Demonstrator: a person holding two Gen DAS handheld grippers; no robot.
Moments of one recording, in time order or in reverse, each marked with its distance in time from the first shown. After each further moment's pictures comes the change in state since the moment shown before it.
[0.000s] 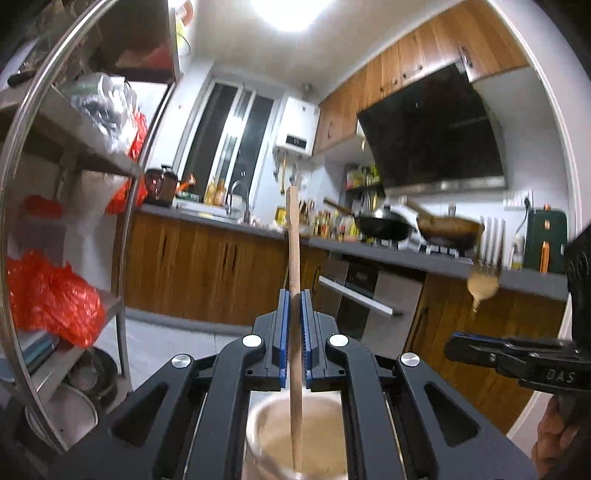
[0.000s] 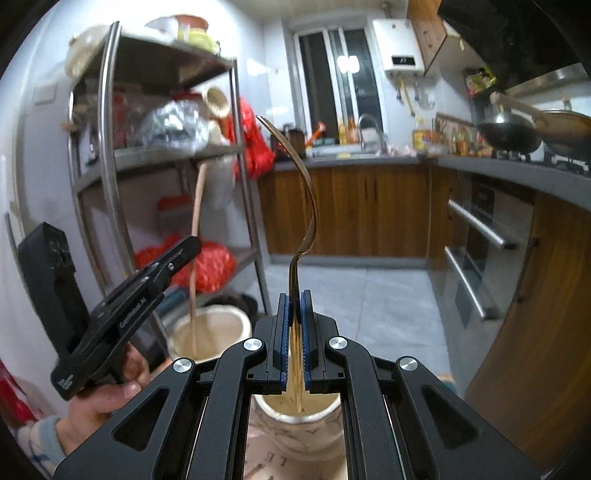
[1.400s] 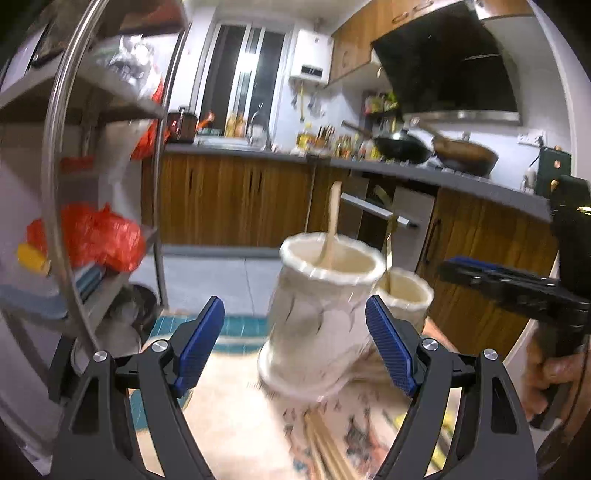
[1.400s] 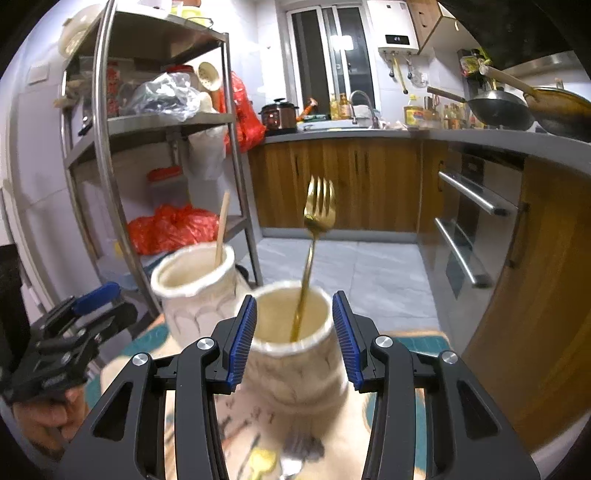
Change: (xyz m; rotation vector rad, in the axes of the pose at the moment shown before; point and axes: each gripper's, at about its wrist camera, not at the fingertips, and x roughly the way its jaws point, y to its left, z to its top) left arm -0.070 0.005 -0.046 0.031 0.316 0.111; right arm -0.014 -0.001 -0.043 0.011 0.084 -0.040
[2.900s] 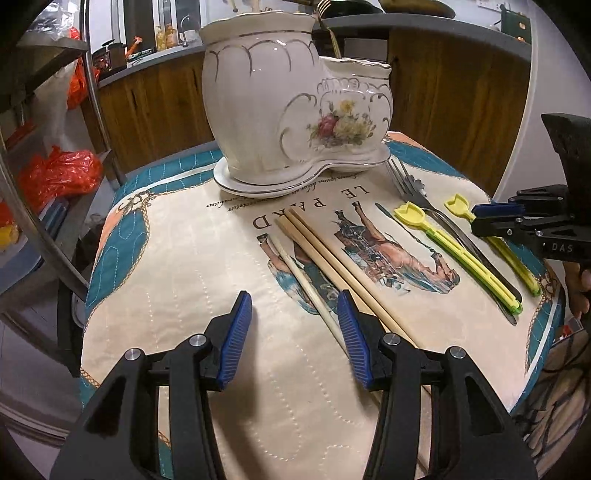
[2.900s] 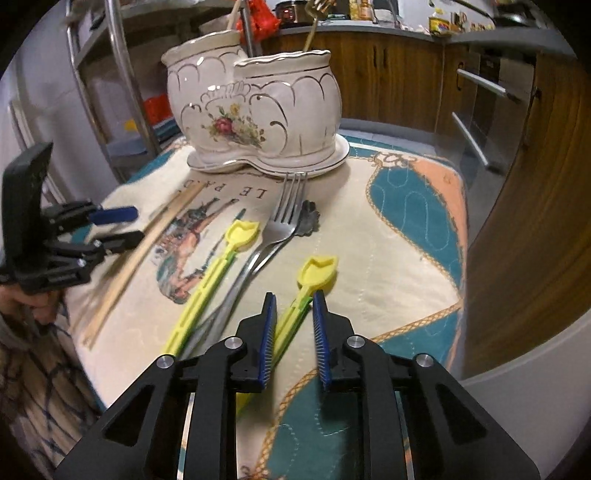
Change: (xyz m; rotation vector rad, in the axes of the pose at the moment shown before) left arm 0.008 -0.015 -0.099 0.263 0.463 -0.094; right arm -0.015 -0.014 -0.124 -0.060 0.415 0.053
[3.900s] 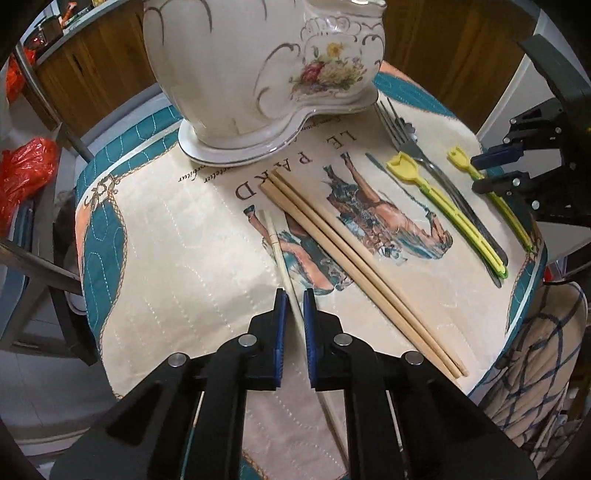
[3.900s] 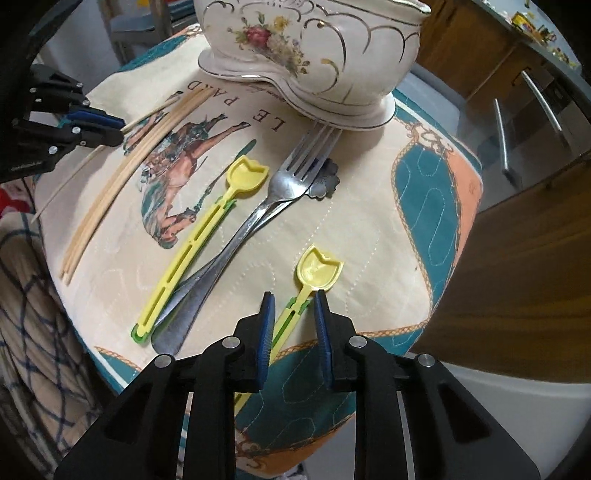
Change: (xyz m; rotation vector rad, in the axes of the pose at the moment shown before) left arm 0.016 0.010 0.038 0.129 0.403 -0.112; right arm 0.026 0.029 0.042 -0.266 0.479 -0.099
